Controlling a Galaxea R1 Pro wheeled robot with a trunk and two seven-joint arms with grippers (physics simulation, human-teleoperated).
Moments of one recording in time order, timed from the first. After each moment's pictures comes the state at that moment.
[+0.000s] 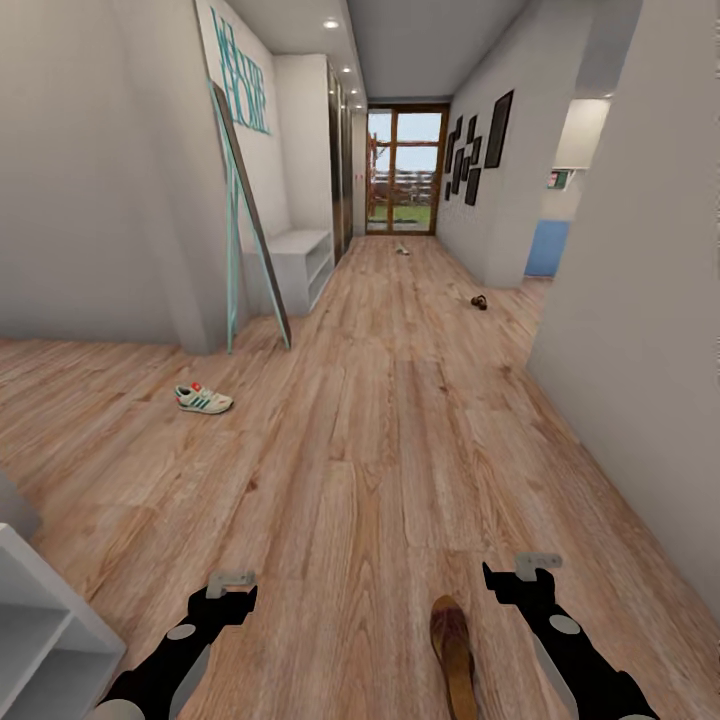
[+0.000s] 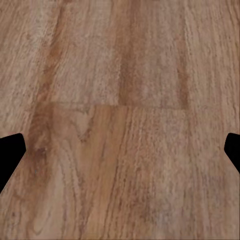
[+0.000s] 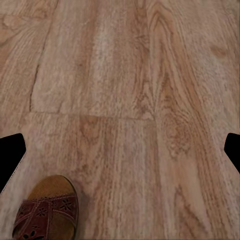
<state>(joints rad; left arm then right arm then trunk) -0.52 0.05 0.02 -0.40 -0.01 -0.06 -0.01 -0.45 -0.11 -0.02 -0.61 0.00 -0.06 0.00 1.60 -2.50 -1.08</state>
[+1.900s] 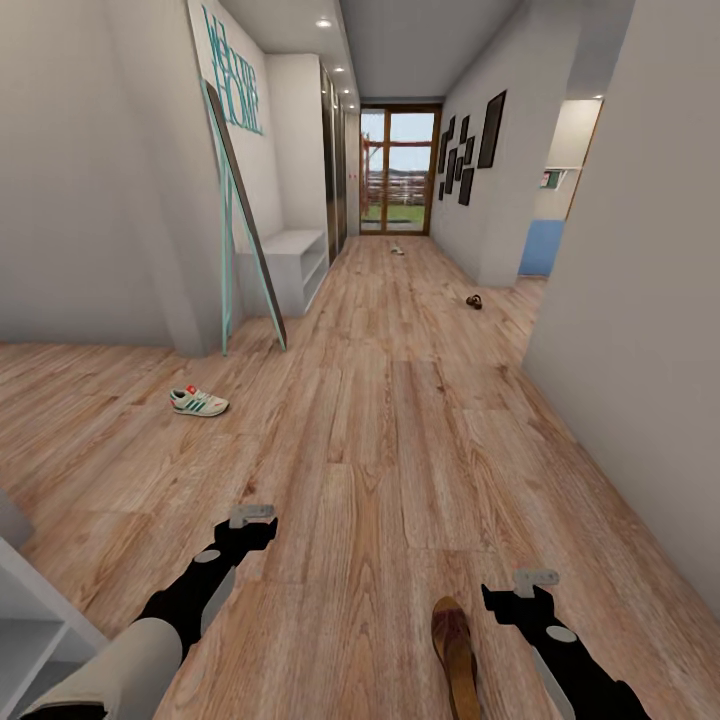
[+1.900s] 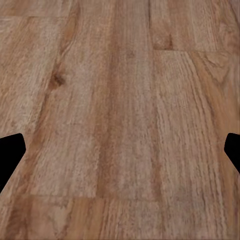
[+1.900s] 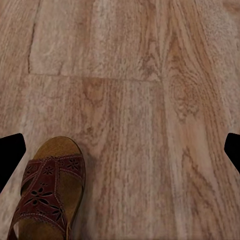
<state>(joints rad) -0.69 0.00 0.02 -0.43 -0.01 -0.02 -0.01 -0.45 -0.10 -0.01 -0.55 0.00 0.01 0.01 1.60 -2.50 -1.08</state>
